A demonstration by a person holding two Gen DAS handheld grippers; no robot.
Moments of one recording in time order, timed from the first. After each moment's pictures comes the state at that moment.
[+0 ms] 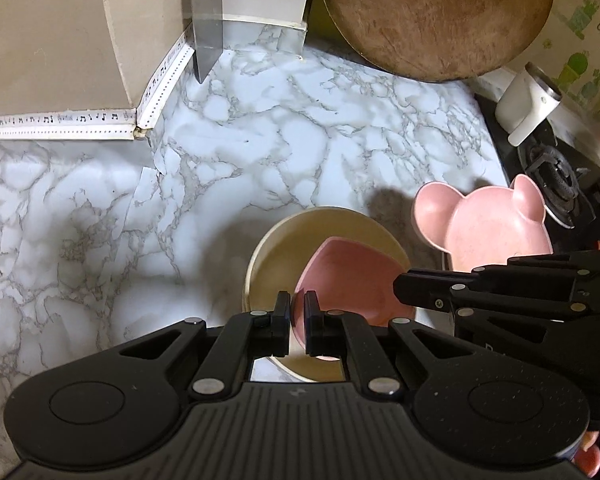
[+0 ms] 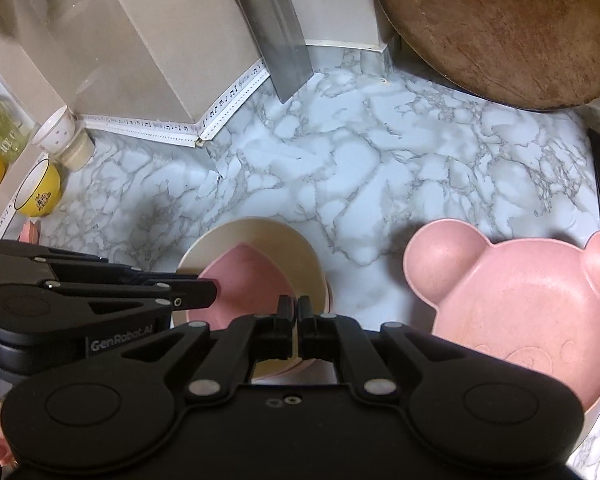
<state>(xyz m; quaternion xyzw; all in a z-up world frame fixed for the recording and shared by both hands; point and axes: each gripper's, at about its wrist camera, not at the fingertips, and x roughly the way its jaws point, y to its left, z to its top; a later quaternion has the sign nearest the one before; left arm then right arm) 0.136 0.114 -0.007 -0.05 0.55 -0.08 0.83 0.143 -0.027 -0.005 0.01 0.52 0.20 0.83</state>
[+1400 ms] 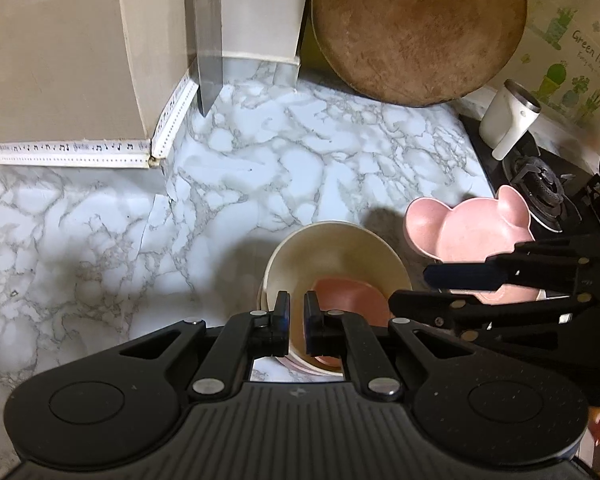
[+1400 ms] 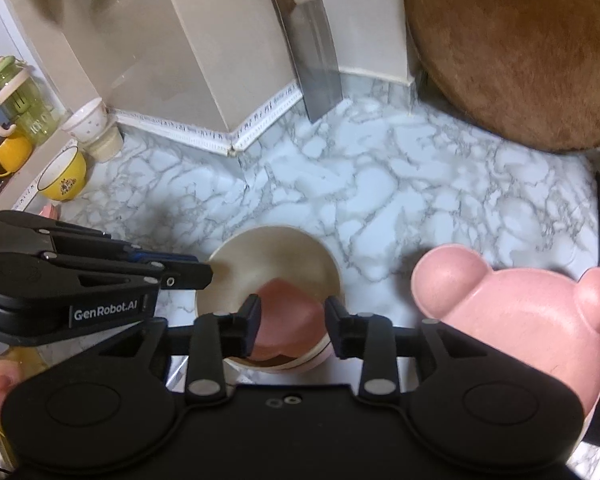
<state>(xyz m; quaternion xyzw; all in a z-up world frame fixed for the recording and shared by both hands) 0.110 0.128 0.015 -0.04 0.50 -0.09 0.86 0.122 -0.027 0.017 -0.03 0.47 0.24 0.85</state>
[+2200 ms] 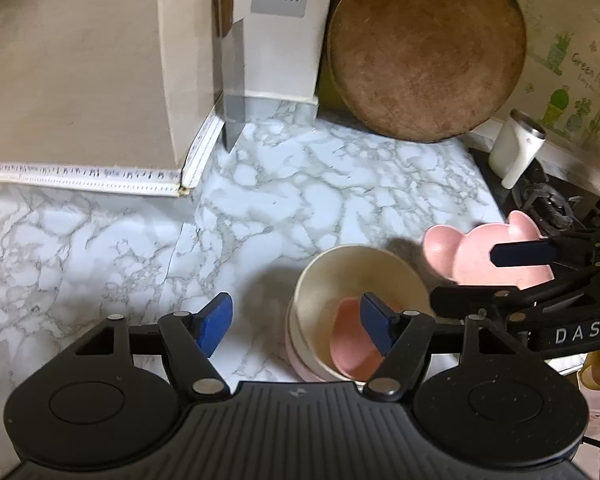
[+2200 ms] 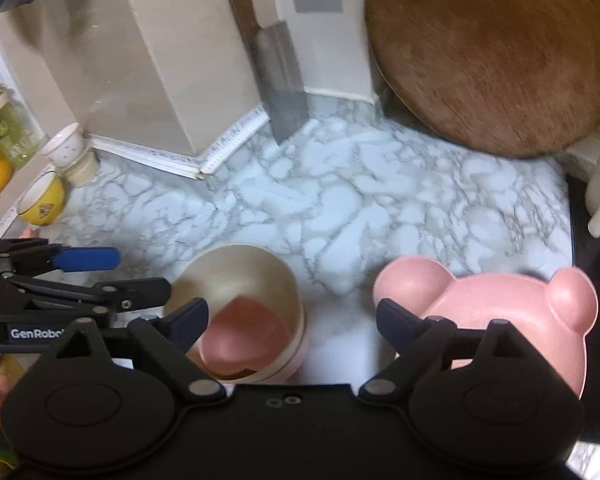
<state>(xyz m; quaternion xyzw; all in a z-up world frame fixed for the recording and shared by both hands) 0.092 0.142 0.013 -0.04 0.44 -0.07 0.89 0.126 -0.044 0.012 -0.01 0.46 0.20 0.87</state>
